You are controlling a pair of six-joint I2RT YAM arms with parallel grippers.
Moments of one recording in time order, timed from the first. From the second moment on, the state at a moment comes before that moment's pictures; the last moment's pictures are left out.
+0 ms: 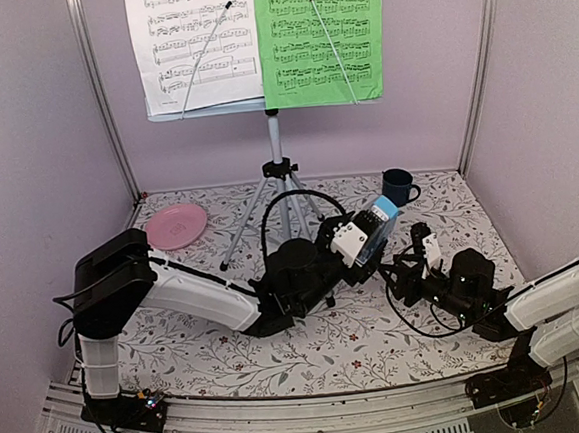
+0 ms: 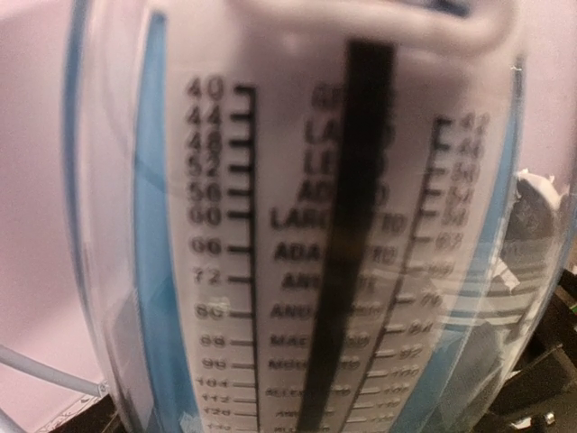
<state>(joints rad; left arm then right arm) -1.20 2.05 1.20 0.96 -0.42 0.39 0.82 1.26 0.19 0.89 0.17 0.25</state>
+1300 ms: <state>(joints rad) -1.21 2.01 1.14 0.99 -0.40 0.39 0.84 1.28 0.22 0.95 0.19 0.22</state>
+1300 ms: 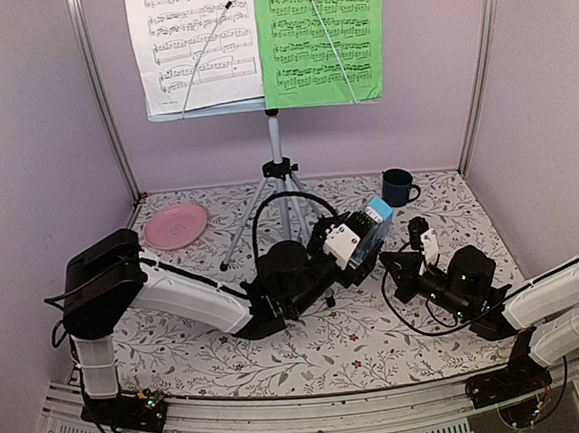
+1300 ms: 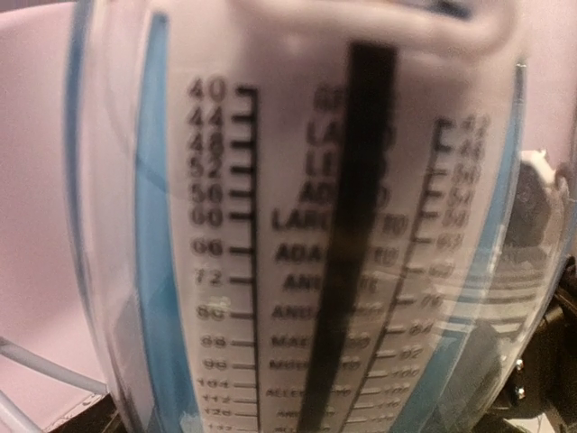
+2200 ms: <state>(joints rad) -1.21 1.94 0.95 1.21 -0.31 0.44 0.76 1.14 0.16 1.01 -0.01 0.41</state>
